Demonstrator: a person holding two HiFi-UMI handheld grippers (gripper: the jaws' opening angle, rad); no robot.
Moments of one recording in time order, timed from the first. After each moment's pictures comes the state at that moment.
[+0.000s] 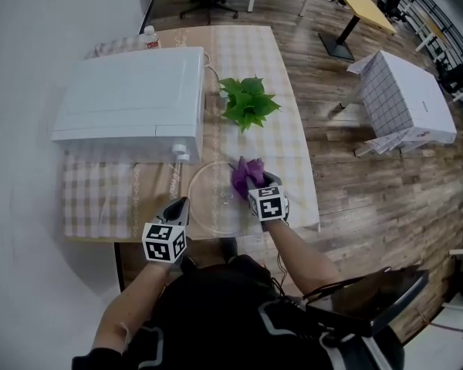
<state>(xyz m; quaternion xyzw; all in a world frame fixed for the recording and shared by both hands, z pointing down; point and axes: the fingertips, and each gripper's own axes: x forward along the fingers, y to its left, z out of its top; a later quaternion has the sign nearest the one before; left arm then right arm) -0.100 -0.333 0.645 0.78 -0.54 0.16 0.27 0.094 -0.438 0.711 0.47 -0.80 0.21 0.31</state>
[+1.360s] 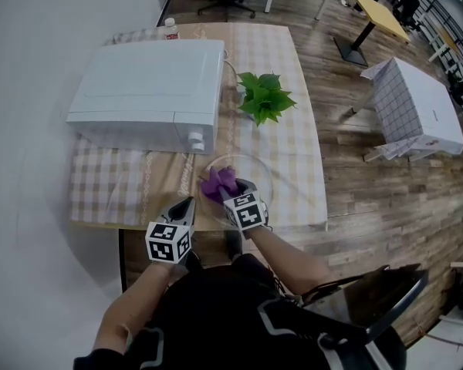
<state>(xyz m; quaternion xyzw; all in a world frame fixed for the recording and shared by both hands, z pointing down) -0.110 -0.300 0.635 0.77 -0.55 0.15 0.28 -0.028 -0.369 0.710 0.34 -0.86 0.21 0.31</state>
